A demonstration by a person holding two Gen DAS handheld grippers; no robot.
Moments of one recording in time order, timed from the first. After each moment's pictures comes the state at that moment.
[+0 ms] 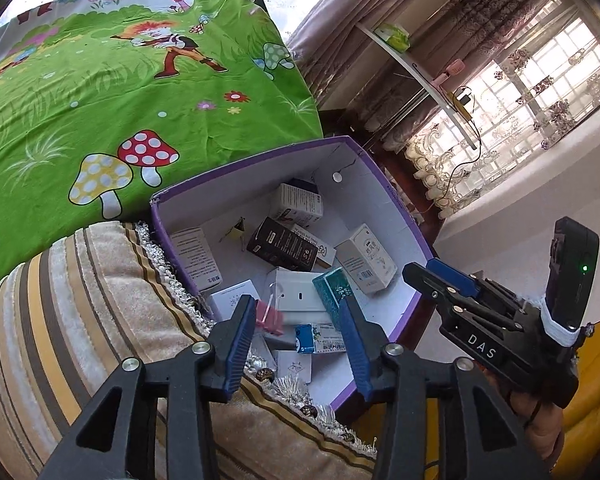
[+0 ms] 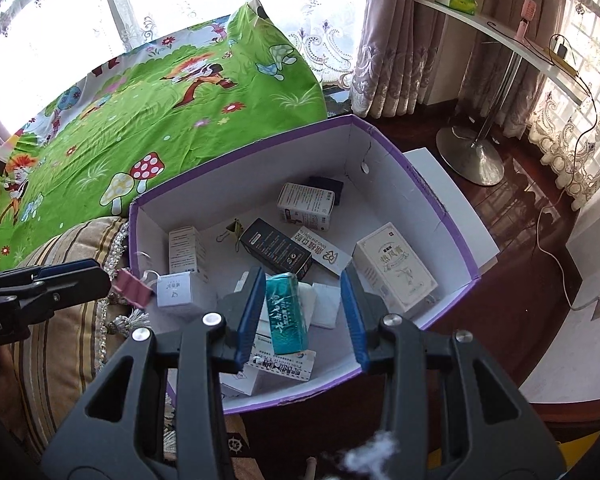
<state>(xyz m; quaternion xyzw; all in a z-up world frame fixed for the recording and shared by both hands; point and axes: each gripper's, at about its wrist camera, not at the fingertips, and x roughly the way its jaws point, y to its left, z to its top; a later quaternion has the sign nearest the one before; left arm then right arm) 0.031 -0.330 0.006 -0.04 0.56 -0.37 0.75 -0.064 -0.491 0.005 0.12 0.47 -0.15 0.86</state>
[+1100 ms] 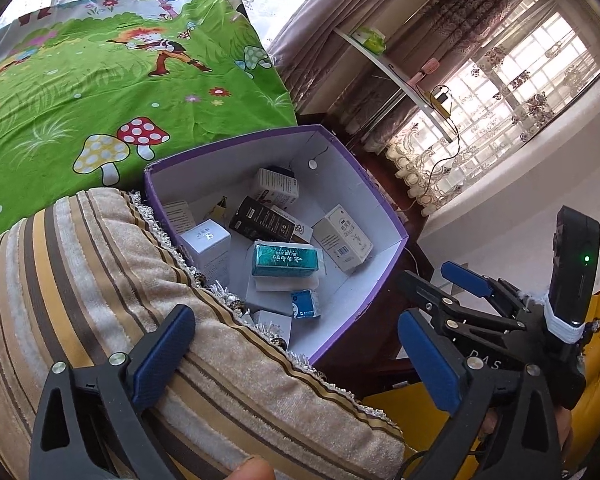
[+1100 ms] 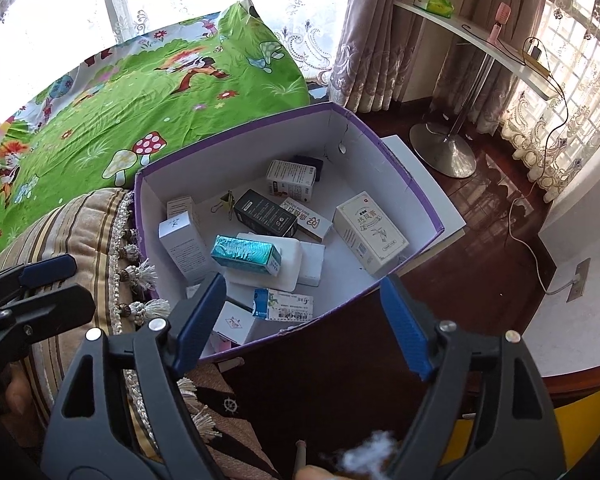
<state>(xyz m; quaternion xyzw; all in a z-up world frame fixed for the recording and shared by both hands) -0.018 -0.308 0.016 -0.05 0.54 -0.39 0.75 -0.108 -0.458 0.023 0.09 0.48 -0.19 0.85</state>
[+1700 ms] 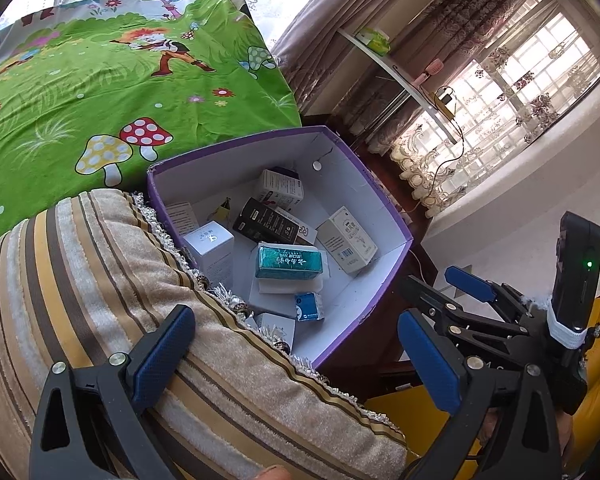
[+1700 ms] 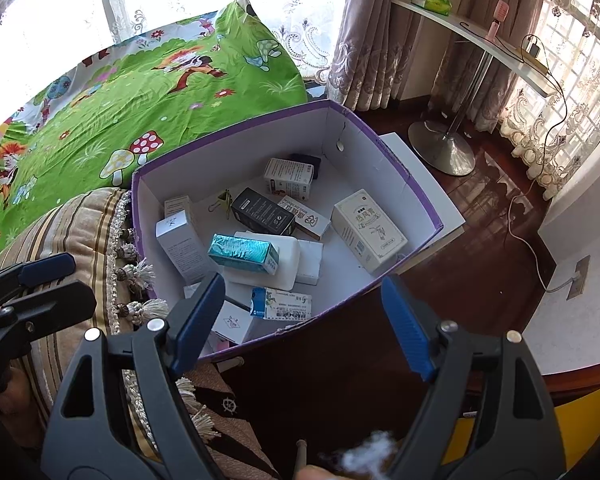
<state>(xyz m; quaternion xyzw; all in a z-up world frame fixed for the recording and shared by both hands) -0.015 -0.310 0.014 -0.05 0.54 -0.39 0.75 -0.108 -0.460 0.021 0.09 0.48 -0.19 0.85</state>
